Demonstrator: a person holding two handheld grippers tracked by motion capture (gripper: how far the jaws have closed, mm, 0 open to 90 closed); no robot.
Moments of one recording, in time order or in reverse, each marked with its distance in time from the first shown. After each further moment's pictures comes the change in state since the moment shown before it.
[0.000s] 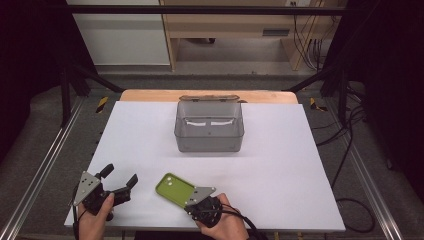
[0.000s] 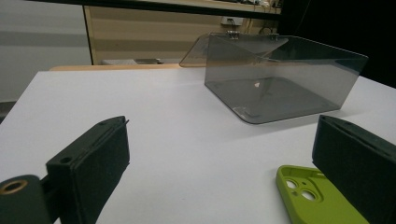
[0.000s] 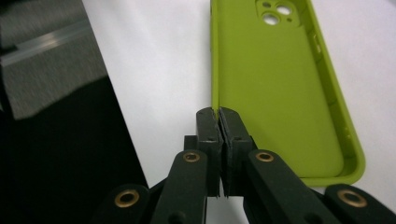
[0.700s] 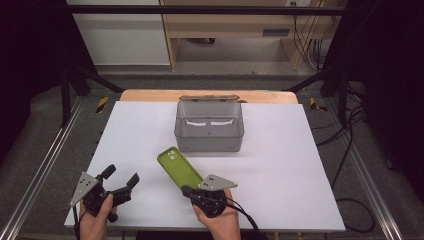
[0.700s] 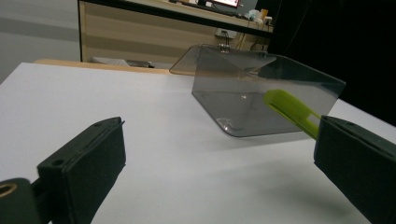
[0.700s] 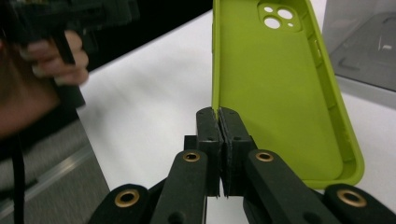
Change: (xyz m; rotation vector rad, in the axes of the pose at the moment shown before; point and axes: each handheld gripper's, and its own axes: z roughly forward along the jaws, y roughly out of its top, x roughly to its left) left arm -0.011 0.004 -0.003 -0.045 -0.038 -0.118; right arm -0.012 0.008 -0.013 -0.398 -0.040 0.289
